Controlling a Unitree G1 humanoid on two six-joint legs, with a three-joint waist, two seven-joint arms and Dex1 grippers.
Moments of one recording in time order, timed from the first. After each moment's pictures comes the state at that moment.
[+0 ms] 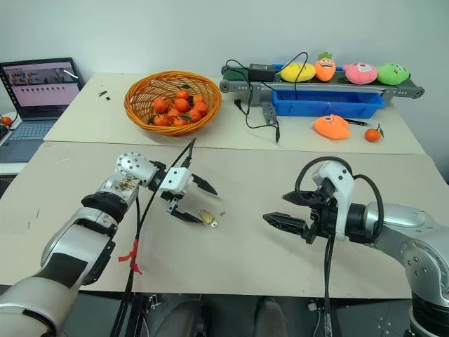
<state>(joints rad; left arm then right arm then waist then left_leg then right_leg) -1.03 0.41 -0.39 1.08 -0.11 -0.57 -1.61 -0.23 -0.80 -0.37 -0.65 0.88 1.23 0.71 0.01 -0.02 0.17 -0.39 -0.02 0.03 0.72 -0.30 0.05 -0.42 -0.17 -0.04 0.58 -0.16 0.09</state>
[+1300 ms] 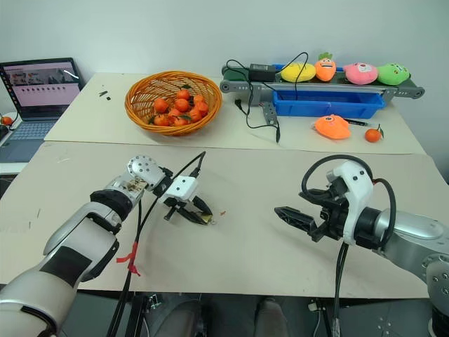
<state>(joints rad) -1.08 0.42 -0.61 1.16 -0.22 -0.54 -1.61 -0.17 -0.86 -0.44 -0.68 1.11 1.23 0.40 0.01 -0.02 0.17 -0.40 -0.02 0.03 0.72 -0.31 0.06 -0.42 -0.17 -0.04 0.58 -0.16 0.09</state>
